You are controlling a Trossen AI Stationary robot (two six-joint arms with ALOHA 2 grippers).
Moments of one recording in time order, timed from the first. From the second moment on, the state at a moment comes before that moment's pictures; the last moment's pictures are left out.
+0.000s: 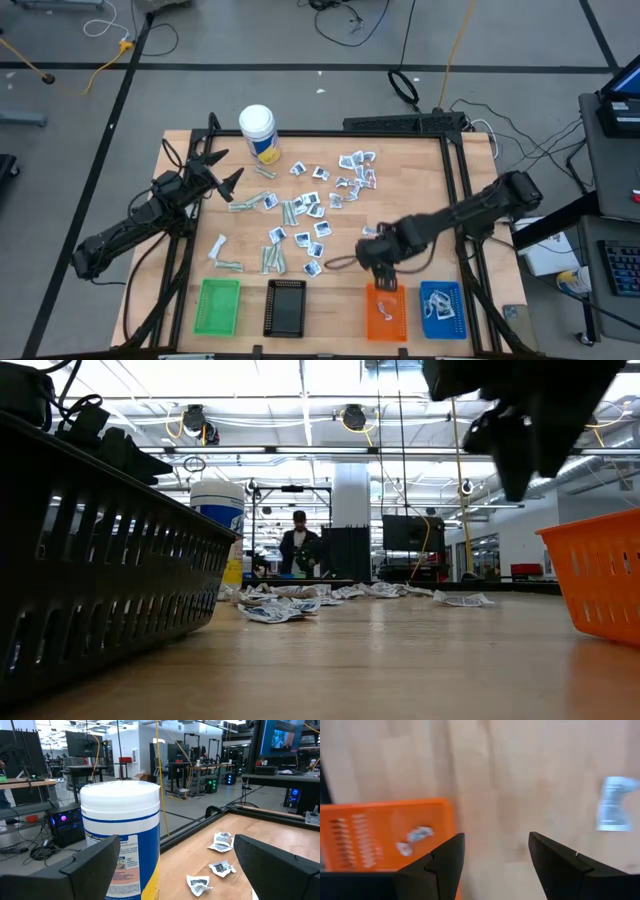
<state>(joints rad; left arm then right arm) 0.60 0.02 0.02 0.07 -0.10 0.02 0.34 1.62 1.25 -0.96 -0.07 0.48</state>
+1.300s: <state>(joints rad) 0.60 0.02 0.02 0.07 -0.10 0.02 -0.02 1.64 0.99 -0.78 0.00 0.04</state>
